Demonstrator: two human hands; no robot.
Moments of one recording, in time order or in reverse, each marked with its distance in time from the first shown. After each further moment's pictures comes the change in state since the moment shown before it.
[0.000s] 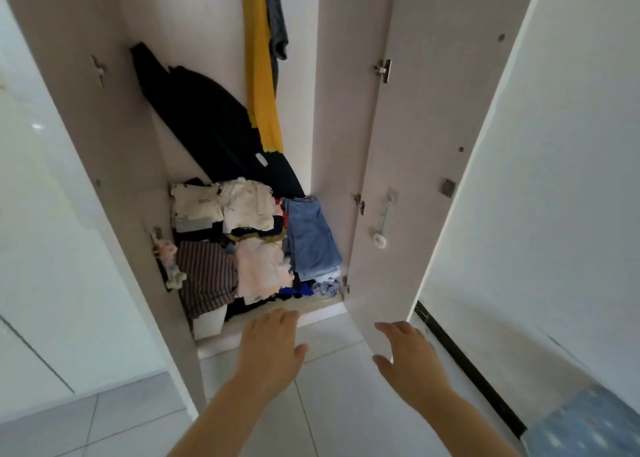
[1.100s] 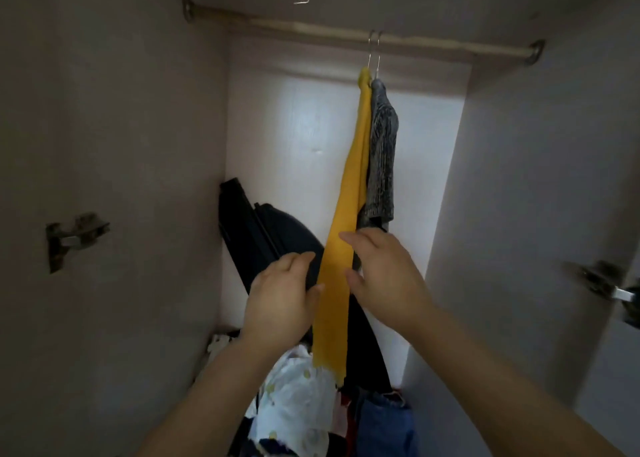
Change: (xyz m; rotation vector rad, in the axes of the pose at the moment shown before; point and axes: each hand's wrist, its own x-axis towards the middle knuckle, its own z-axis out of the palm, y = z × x) left_hand 0.534 -0.192 -0.180 -0.121 0.757 -0.243; right_hand 0.634 -0.220 -0.200 0.020 0.532 -0.905
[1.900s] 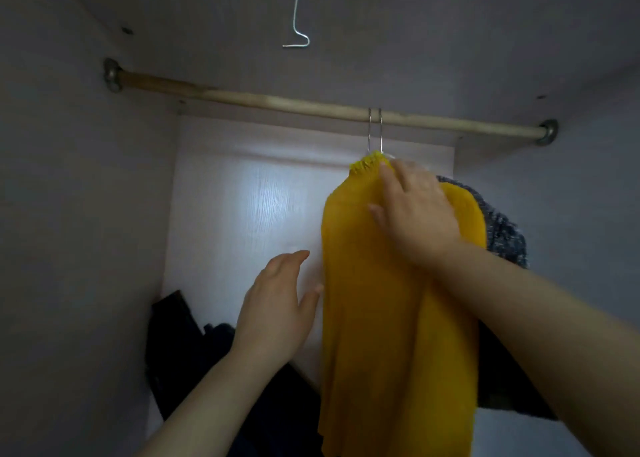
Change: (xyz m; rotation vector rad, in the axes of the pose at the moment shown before) left_hand 0.266 -0.070 0.046 -0.246 0.205 0.203; right_hand 0.279 0.121 -0.017 -0.544 0.366 0.120
